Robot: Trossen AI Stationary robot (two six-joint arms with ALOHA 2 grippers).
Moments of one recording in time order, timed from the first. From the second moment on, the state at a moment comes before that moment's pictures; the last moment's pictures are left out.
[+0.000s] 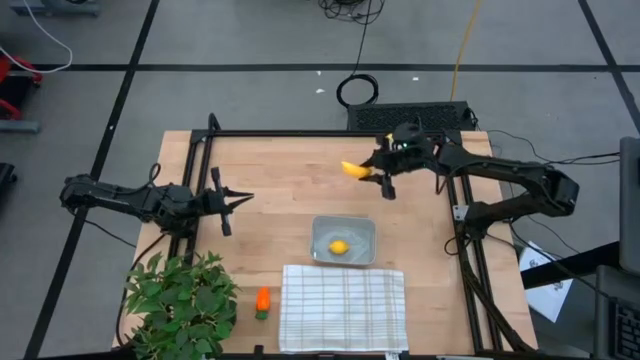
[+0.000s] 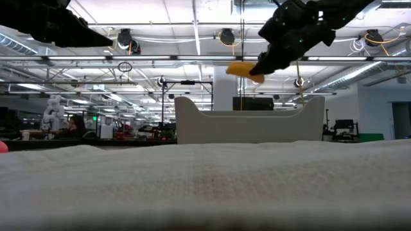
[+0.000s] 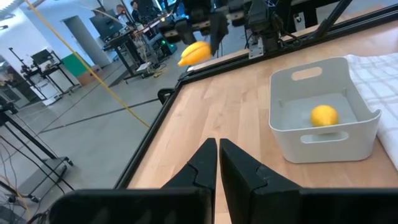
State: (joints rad) left arm -0.17 0.42 0.34 -0.11 -0.44 0.32; right arm -0.50 1.25 0.81 -0.17 -0.43 -0.40
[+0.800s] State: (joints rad) left arm -0.13 0.42 0.34 -0.03 -0.45 0.34; right arm -0.29 1.08 0.81 -0.32 -0.48 -0.33
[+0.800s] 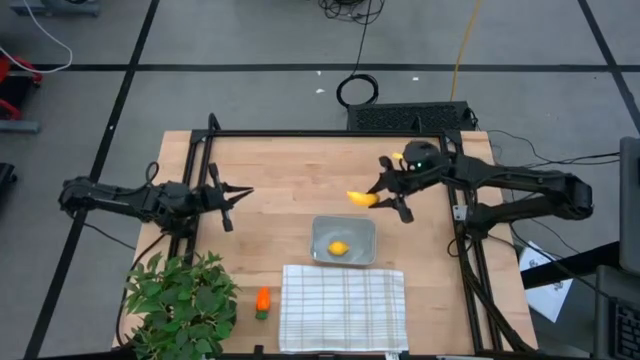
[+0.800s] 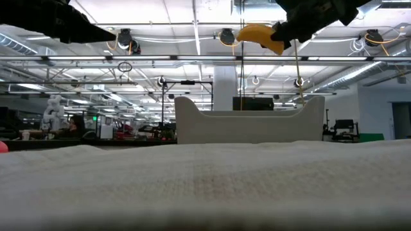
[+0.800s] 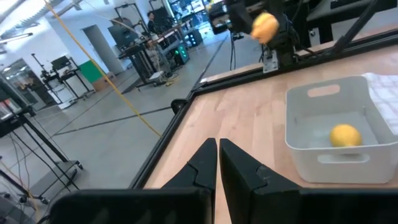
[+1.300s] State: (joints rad) left arm -0.09 0.42 0.34 -0.02 -0.45 0.34; right arm -0.23 1.24 0.81 -0.27 -0.48 -0.49
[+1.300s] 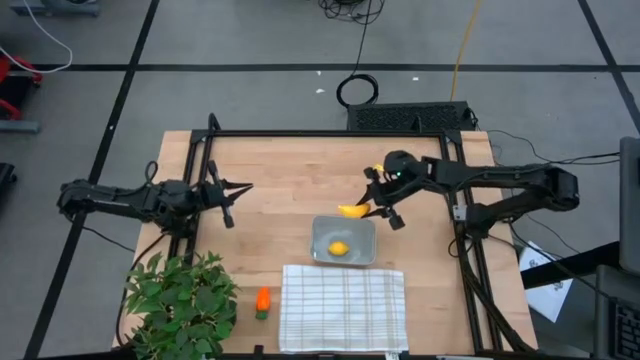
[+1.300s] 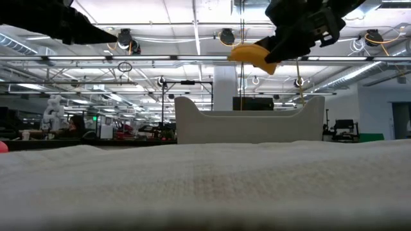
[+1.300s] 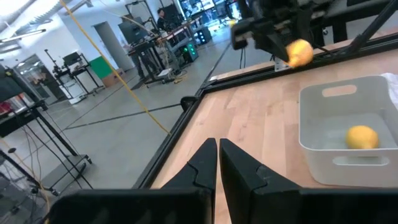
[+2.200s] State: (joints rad) left arm -0.09 0.42 0.34 -0.03 -0.45 0.33; right arm -0.05 1.31 0.72 -0.13 -0.42 -0.62
